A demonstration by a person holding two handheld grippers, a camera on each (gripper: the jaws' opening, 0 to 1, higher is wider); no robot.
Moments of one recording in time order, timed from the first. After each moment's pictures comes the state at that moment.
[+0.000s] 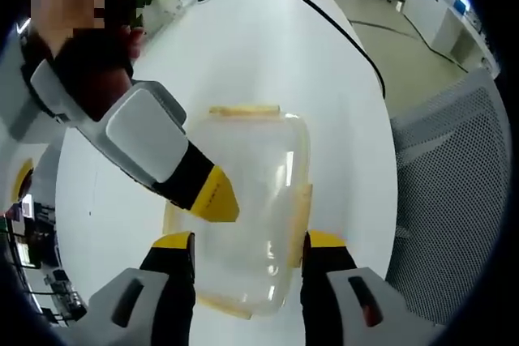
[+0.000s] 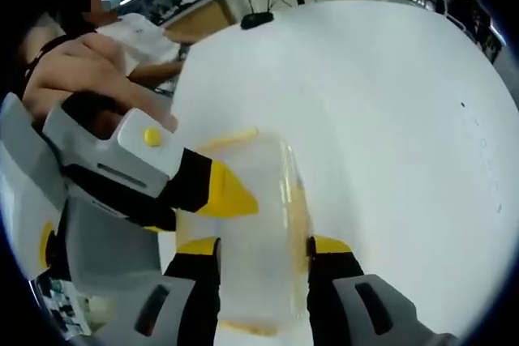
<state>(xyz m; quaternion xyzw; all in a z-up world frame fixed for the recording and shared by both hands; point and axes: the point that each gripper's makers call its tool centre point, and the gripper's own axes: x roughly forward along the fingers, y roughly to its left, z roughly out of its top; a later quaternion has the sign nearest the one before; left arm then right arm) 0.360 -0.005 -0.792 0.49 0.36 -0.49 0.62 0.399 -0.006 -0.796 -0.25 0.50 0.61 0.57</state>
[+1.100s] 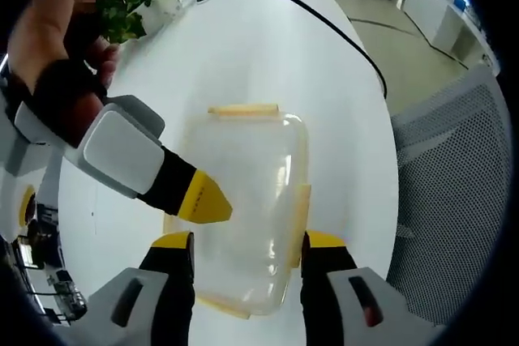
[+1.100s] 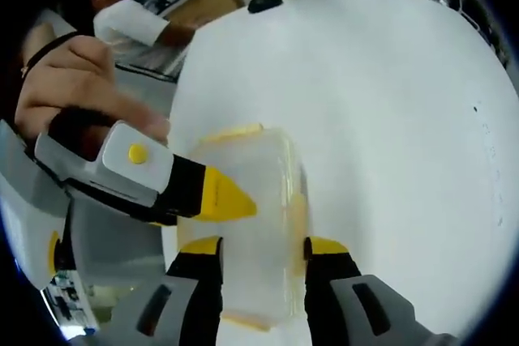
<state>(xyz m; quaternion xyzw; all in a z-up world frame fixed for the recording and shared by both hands) 0.360 -0.005 -0.793 0.50 0.36 -0.48 0.63 0.402 -0.008 -0.795 -0.28 0.52 0.61 0.52</state>
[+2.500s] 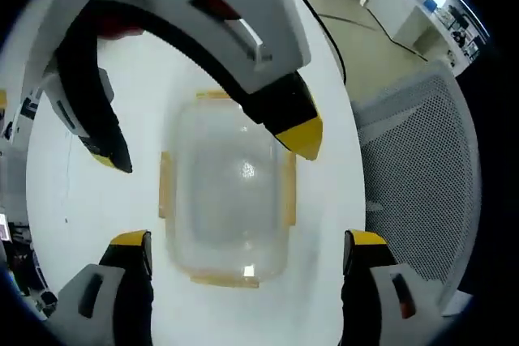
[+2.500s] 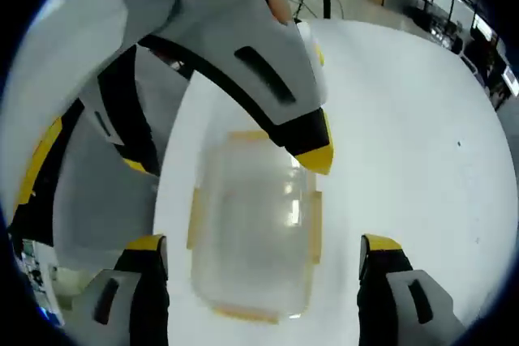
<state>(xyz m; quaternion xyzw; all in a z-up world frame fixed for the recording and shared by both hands) 0.358 0.020 -0.782 0.48 0.42 -0.56 0.53 0.384 -0.011 -0.780 -0.32 0.42 0.63 0.57</state>
